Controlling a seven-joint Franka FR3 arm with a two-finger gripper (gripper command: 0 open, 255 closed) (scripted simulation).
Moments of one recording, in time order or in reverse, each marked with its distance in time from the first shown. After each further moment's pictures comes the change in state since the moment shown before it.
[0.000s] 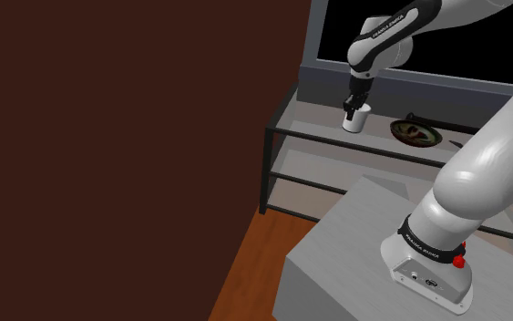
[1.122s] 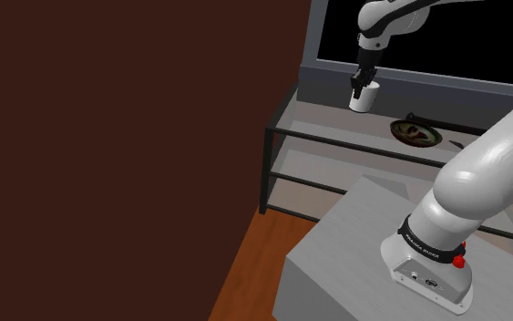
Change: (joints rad) arm 0.000 -0.115 0.026 0.136 -0.030 -0.245 0.016
